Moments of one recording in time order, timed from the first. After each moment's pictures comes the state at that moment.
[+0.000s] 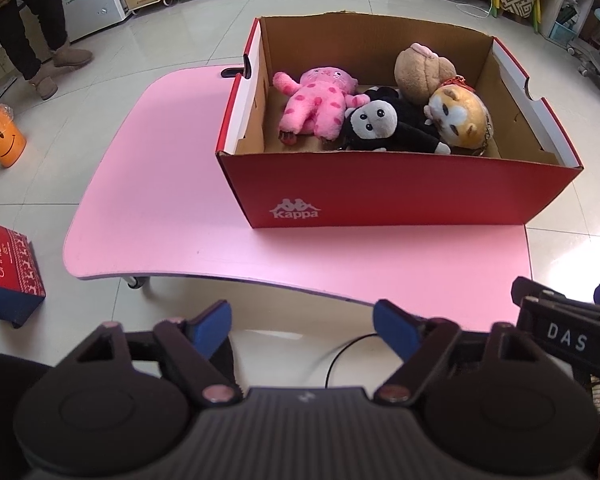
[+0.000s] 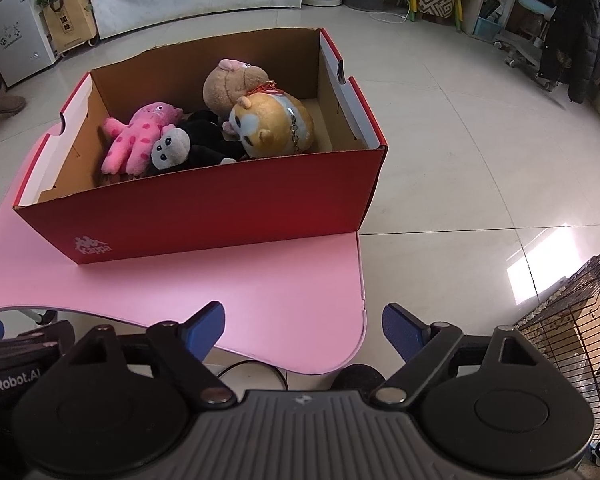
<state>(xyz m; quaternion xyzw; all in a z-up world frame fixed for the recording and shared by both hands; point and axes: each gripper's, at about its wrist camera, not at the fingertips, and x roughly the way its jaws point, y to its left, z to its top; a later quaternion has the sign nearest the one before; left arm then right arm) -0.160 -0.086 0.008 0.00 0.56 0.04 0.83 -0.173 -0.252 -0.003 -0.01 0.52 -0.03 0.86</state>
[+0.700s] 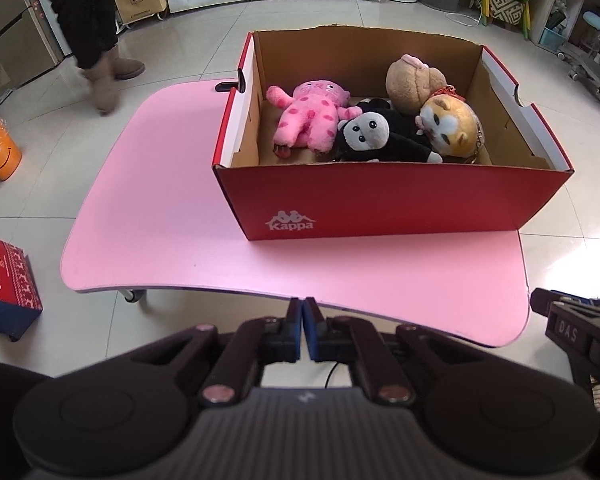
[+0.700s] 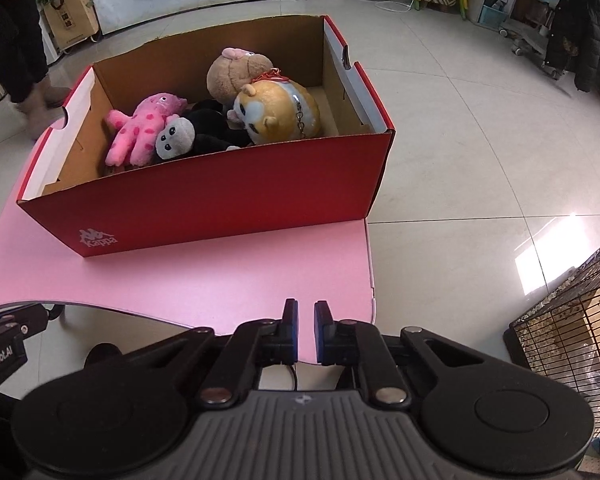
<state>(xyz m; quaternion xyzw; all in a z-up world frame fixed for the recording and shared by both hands) -0.162 -0.085 0.011 0.00 0.54 0.03 0.84 -0.173 -0.253 -0.007 0.00 0.53 -0.02 0.85</state>
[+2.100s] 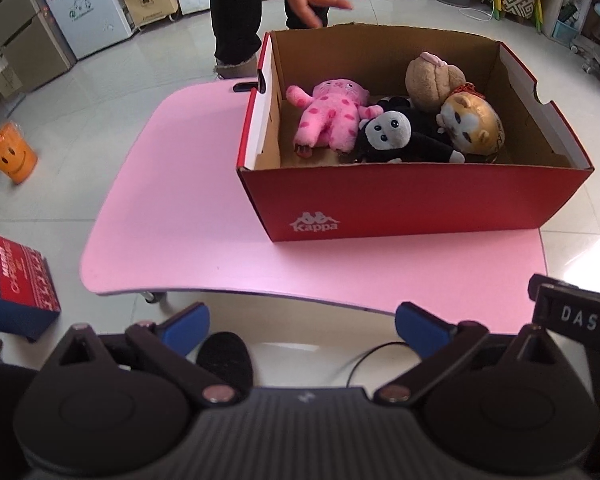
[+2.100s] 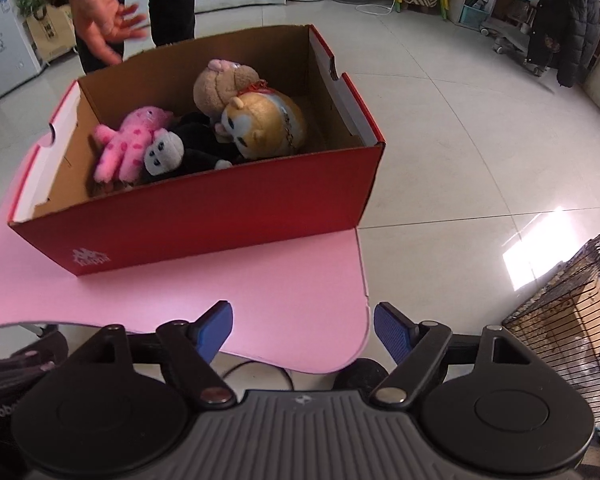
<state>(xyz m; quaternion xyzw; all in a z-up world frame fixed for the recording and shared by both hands) -0.158 -0.080 0.014 0.03 0.54 0.05 0.84 -0.168 -0.248 0.000 0.02 0.52 -0.05 0.85</state>
